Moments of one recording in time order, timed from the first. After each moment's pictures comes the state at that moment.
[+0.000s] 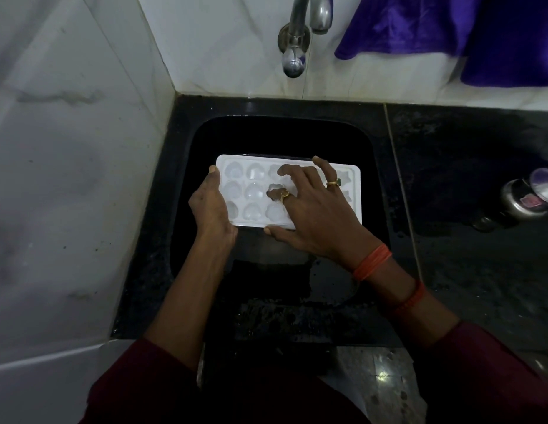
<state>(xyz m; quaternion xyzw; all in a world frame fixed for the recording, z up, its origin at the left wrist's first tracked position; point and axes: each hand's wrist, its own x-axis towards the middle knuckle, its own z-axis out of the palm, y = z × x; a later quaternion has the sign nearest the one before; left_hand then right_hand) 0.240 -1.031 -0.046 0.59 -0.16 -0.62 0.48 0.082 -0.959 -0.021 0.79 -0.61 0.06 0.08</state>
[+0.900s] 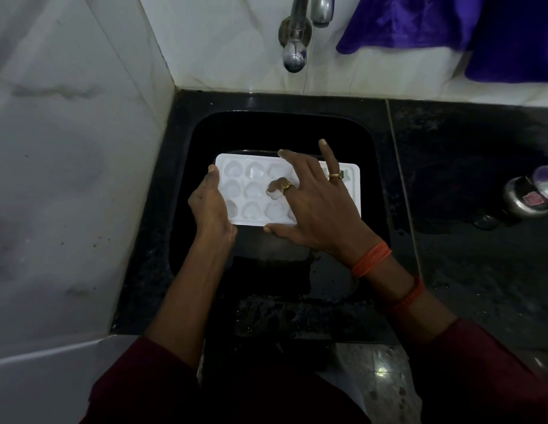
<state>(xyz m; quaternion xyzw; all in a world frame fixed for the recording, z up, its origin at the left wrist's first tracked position) 0.240 -1.029 -0.050 0.60 -0.16 -0.62 0.48 0.078 -0.962 -0.019 0.79 -0.60 0.06 0.09</state>
